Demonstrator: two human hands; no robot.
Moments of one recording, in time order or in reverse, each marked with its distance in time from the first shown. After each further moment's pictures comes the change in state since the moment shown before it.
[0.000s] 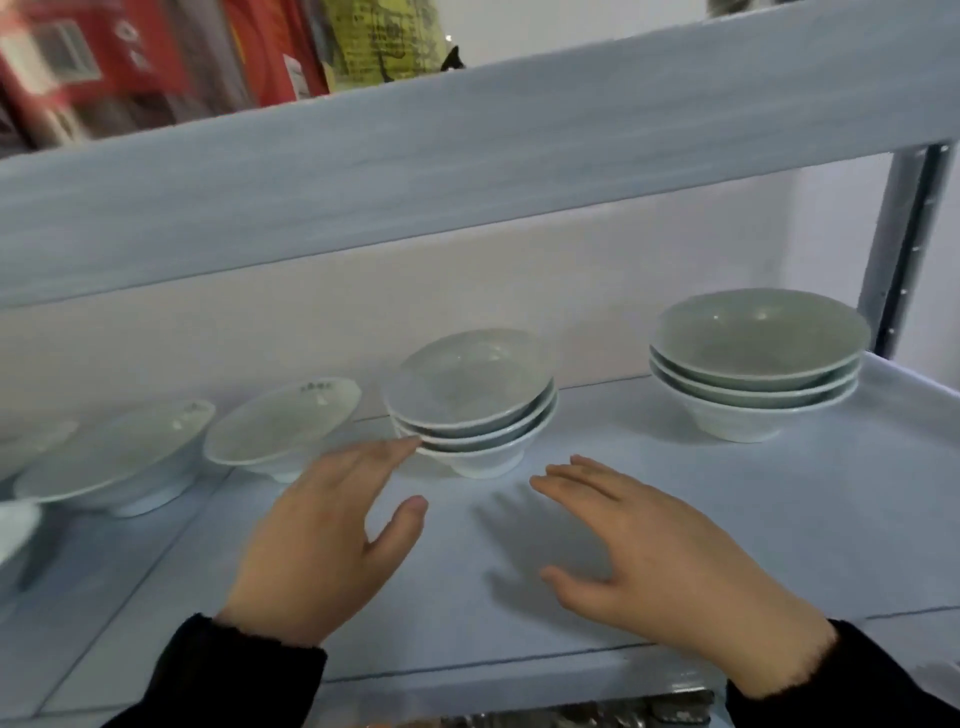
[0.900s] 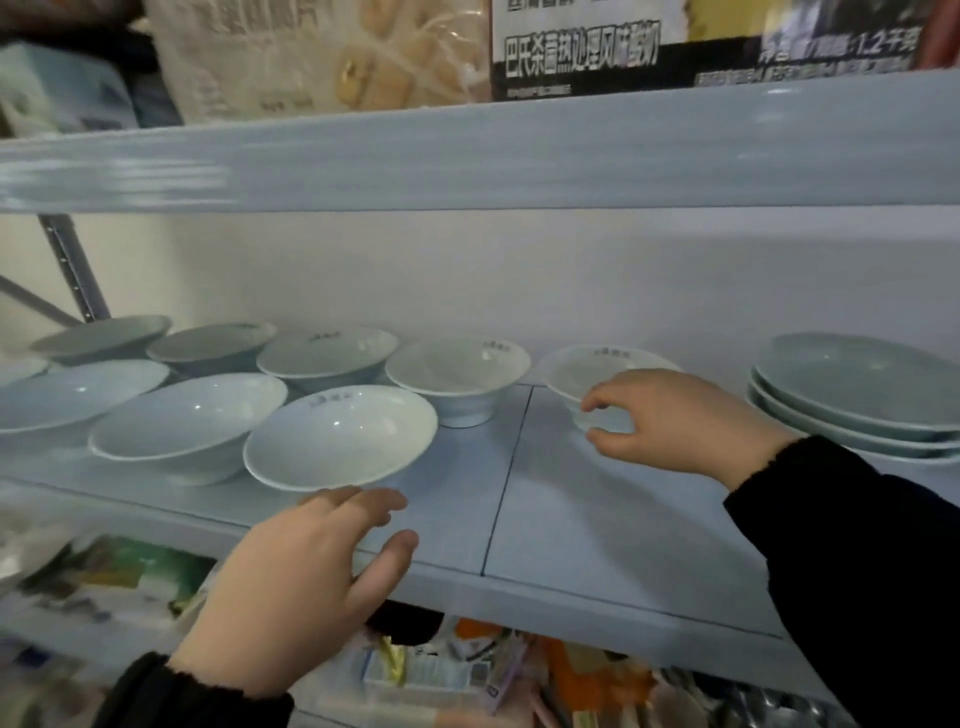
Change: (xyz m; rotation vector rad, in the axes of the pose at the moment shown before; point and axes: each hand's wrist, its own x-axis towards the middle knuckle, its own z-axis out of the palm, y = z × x) left_hand -0.195 -0.266 -0.165 0.168 -0.012 -0.307; right_hand 0.229 -0.252 0.088 -0.281 -0.084 -0.193
